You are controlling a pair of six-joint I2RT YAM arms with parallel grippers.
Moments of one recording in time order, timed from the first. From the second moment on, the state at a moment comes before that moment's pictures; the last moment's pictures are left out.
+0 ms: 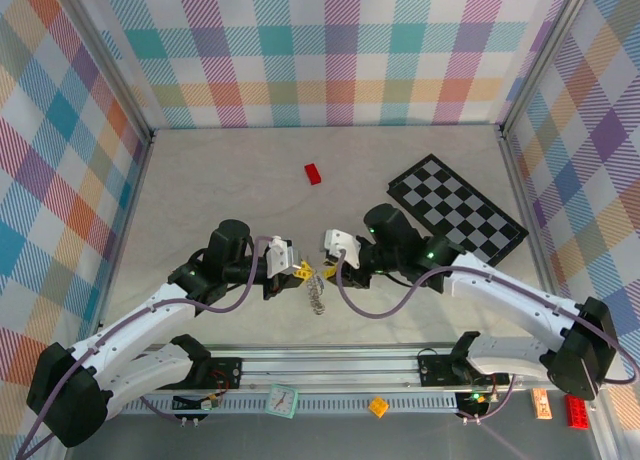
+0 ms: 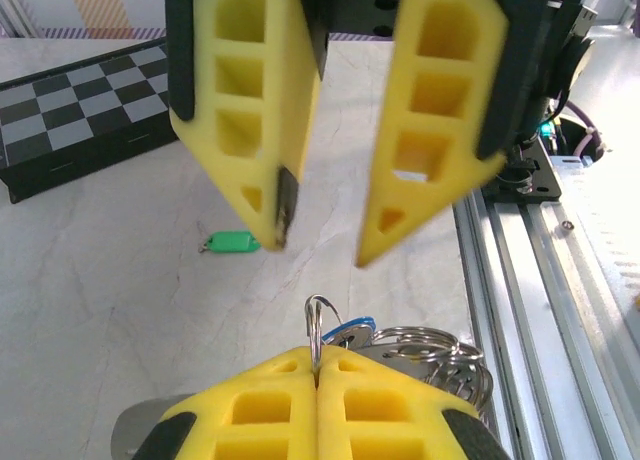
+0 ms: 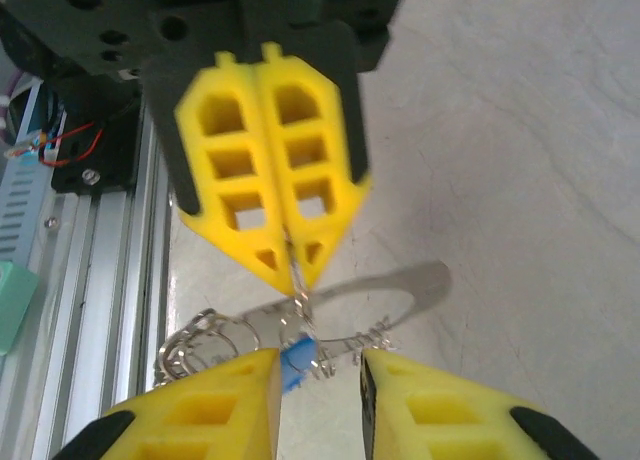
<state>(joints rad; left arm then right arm) -0.62 0.95 0.59 -0.16 0.74 0.44 0.88 1.16 0.91 -0.42 -0.45 -0.38</state>
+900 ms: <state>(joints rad) -0.62 0.95 0.57 -0.15 0.77 0.40 0.87 1.26 0.82 -0.24 -0.57 -0.26</state>
